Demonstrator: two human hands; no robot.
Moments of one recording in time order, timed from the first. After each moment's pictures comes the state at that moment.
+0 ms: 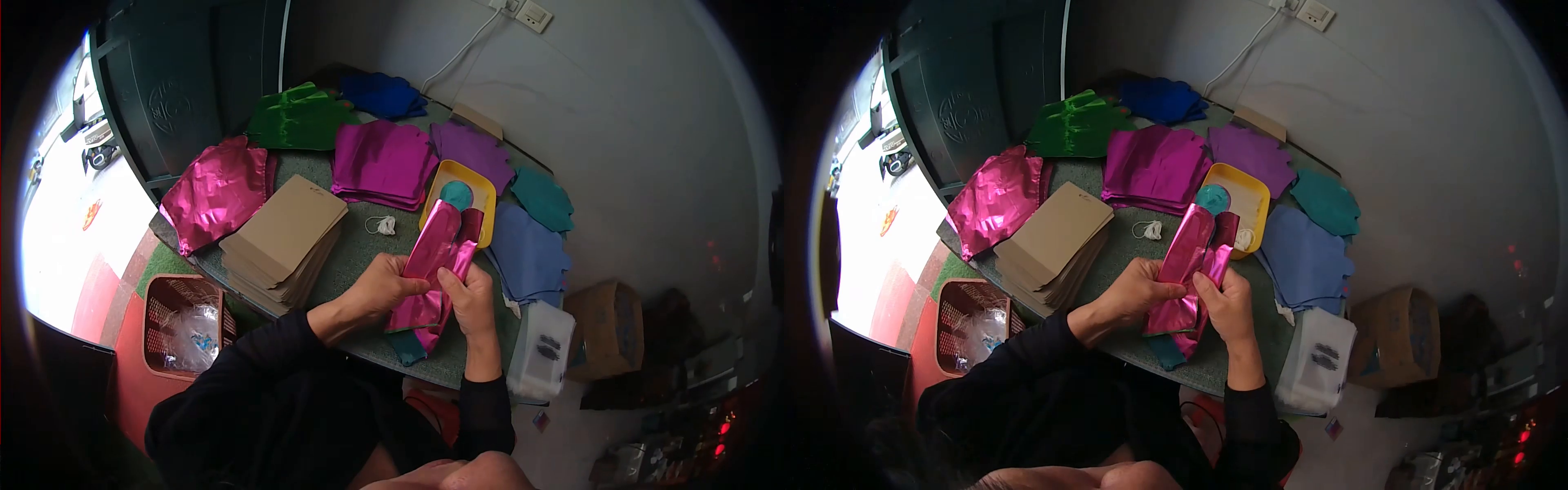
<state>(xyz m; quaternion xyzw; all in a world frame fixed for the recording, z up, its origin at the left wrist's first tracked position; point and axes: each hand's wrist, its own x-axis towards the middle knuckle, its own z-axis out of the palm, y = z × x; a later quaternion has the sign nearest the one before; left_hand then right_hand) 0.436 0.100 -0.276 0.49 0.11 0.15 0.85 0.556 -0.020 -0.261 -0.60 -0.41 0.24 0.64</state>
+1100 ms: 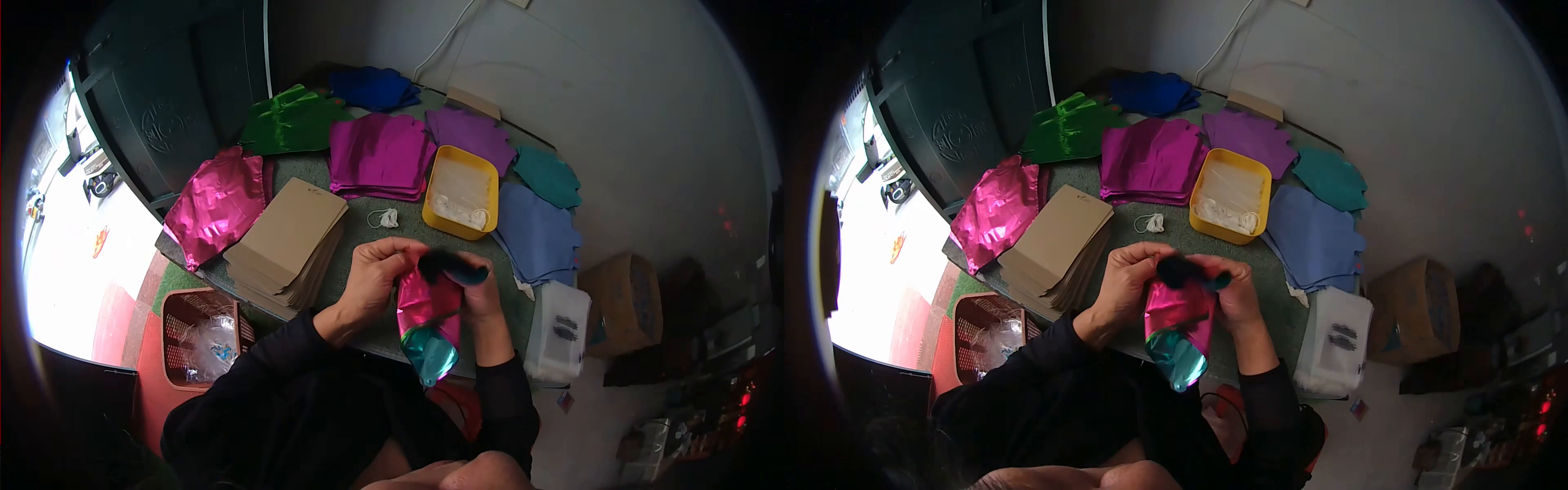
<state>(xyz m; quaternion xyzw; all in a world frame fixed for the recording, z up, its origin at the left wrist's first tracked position) 0.427 0.101 -0.276 0.43 0.11 0.30 0.85 0.554 -0.018 -0.271 -0.42 -0.34 0.38 0.75</state>
